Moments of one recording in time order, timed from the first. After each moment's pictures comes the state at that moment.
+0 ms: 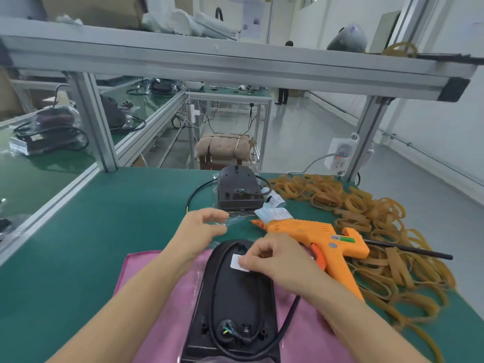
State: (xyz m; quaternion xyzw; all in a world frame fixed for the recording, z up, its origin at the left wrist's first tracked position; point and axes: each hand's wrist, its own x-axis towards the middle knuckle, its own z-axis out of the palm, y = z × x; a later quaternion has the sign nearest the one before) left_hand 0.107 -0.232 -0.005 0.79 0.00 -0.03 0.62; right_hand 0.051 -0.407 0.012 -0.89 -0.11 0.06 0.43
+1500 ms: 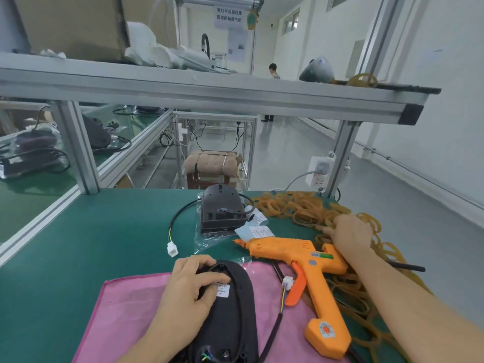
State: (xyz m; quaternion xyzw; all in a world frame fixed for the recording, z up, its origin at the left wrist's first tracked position) left_hand 0.043 -0.244 -0.027 0.89 -0.18 0.13 0.39; right_hand 0.150 -0.579 0.001 -0.97 0.22 -0.10 -0.04
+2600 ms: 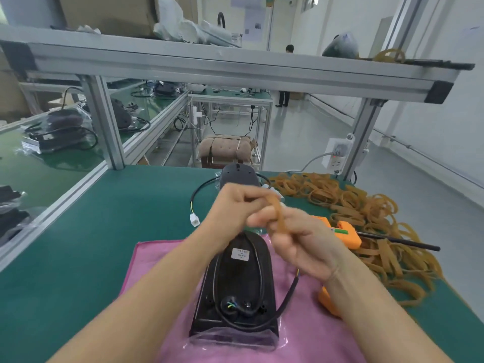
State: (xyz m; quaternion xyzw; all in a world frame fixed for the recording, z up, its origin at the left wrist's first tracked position) left_hand 0.066 -0.279 0.055 0.71 -0.21 0.00 0.67; right_hand 0.036 -0.428 0.048 -0.47 -0.17 0.26 0.83
